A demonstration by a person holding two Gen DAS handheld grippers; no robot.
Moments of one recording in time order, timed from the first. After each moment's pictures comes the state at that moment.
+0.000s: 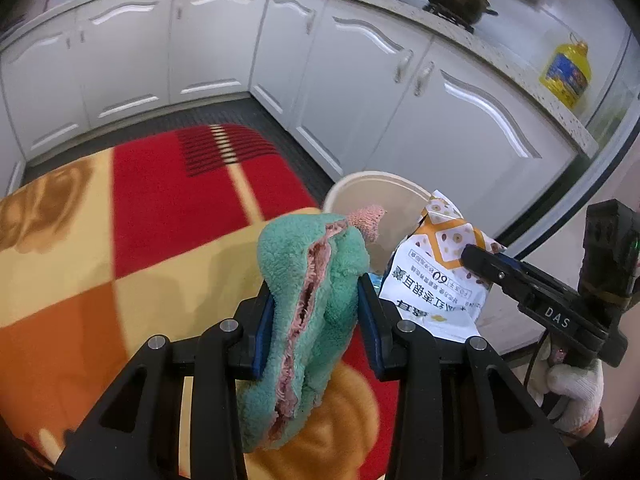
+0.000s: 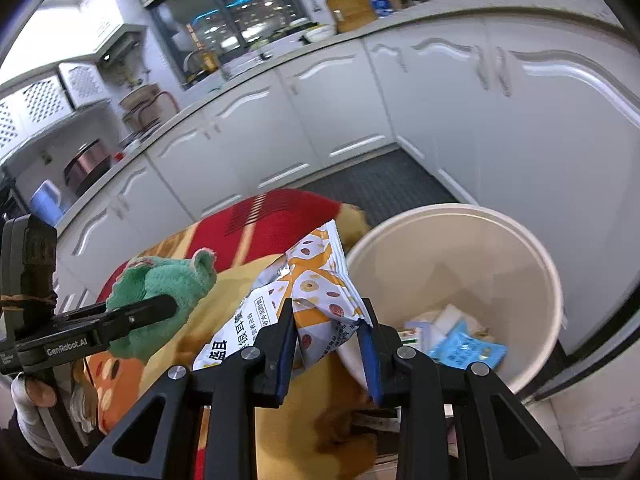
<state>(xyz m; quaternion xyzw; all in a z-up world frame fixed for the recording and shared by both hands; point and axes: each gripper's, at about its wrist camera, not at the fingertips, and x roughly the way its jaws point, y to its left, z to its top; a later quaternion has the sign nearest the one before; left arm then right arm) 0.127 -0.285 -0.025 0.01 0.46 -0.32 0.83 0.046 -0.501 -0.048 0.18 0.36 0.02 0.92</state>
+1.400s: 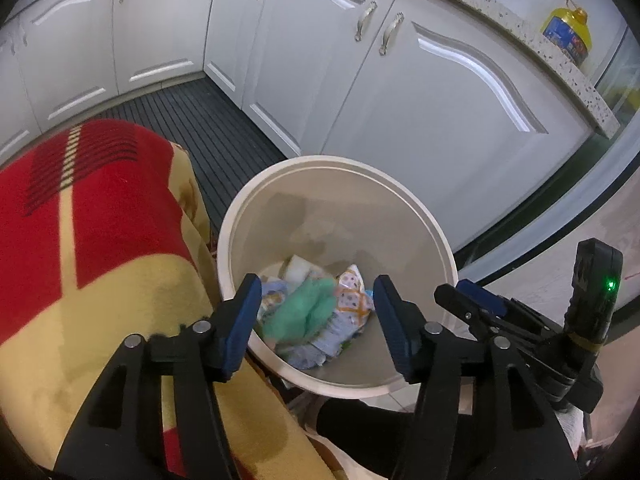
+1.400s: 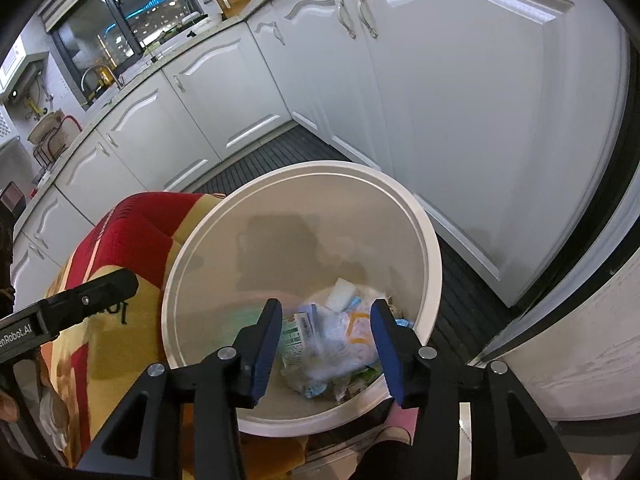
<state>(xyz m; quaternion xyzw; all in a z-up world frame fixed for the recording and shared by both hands) 0.161 -0.411 -0.071 0.03 0.49 -0.36 0.80 0.042 -0.591 -0.112 0.22 0.41 -0.11 0.88</state>
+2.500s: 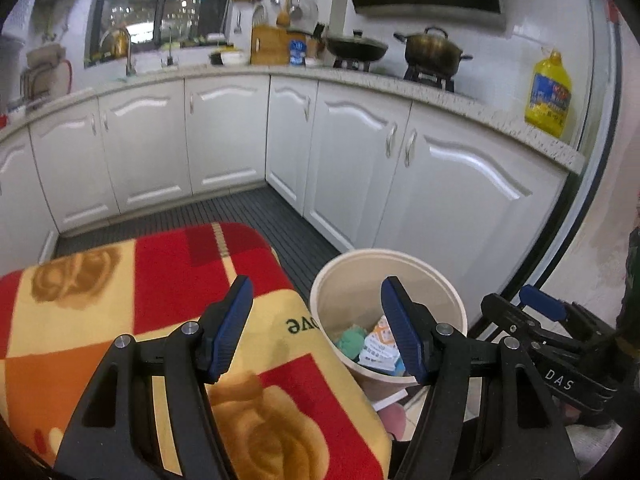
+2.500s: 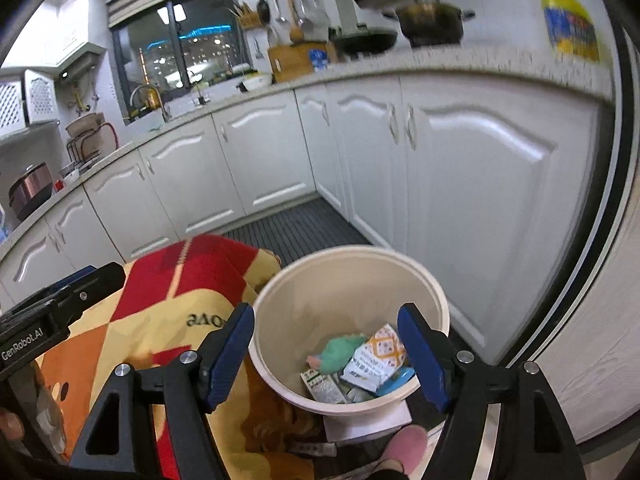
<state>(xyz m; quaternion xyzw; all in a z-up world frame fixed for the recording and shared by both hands) 0.061 -0.307 0.031 0.02 0.29 -0.28 0.91 -0.021 -0.493 0.001 0.11 0.28 -0.13 0.94</state>
